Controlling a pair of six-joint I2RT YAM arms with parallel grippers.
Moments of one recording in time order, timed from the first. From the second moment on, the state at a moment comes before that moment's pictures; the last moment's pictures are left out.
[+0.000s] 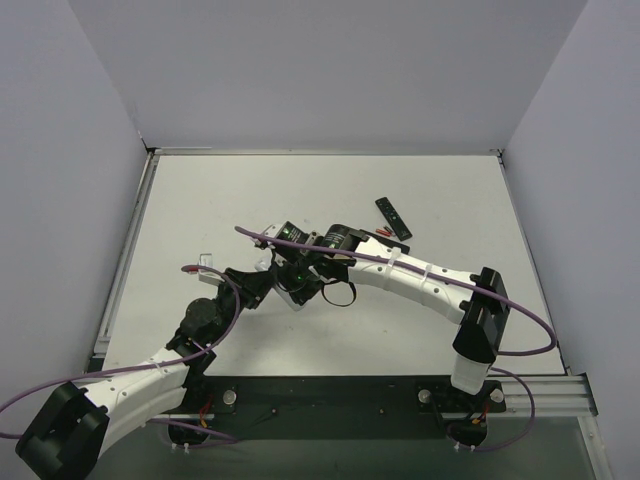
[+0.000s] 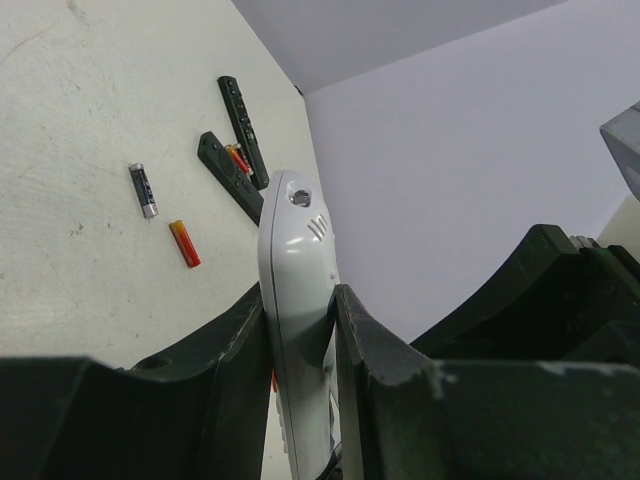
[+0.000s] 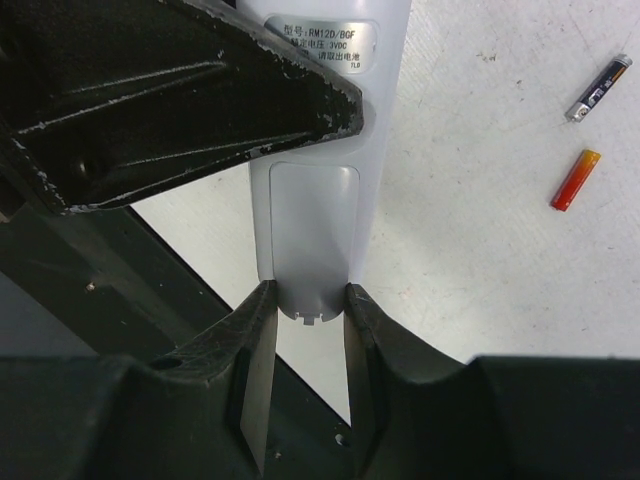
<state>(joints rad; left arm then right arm) -0.64 0.80 0.04 0.80 -0.11 -1.23 1.09 1.77 1.63 -0.95 0.04 0.20</state>
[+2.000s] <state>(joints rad) -0.65 0.68 0.03 0.79 -0.19 -1.41 0.86 1.38 0.96 -0.11 -0.40 0.62</state>
